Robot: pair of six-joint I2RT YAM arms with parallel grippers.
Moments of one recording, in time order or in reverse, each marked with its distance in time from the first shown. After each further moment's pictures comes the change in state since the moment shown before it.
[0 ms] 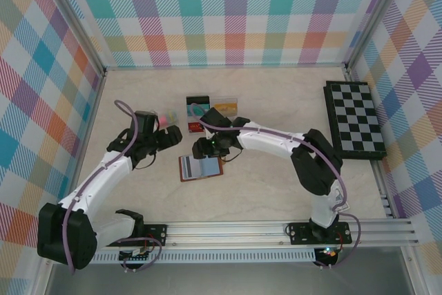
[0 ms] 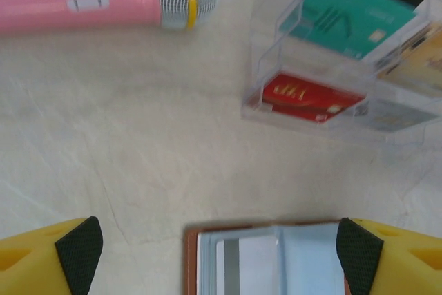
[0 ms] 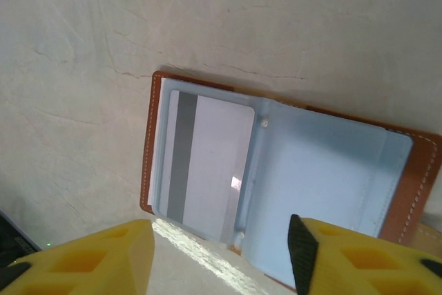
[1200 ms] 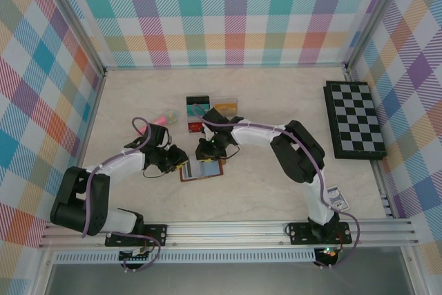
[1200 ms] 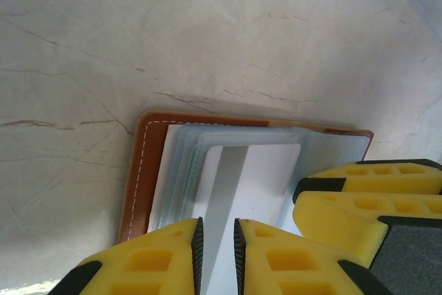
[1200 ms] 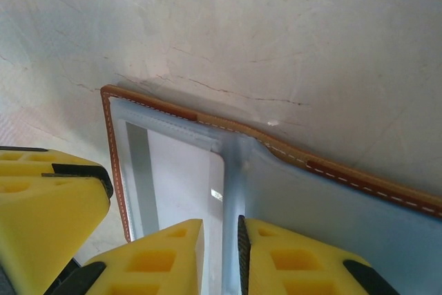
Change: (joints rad) left arm -0.007 0.252 -0.142 0.160 0.372 -0.241; right arm -0.065 0.190 0.044 0.065 -0.233 0.043
